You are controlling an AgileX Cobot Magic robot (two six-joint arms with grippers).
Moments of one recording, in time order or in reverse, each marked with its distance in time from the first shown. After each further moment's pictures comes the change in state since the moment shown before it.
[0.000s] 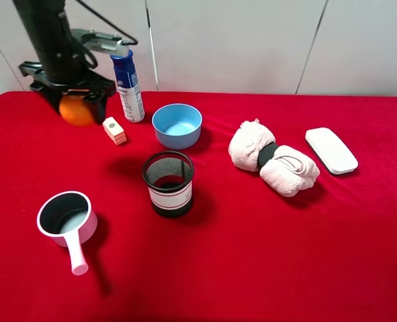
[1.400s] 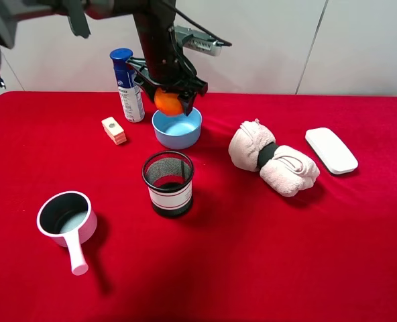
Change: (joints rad) left arm -0.238 0.367 -0.478 0.010 -0.066 -0.036; right arm 0.000 0.000 0.000 0.000 0.000 0.000
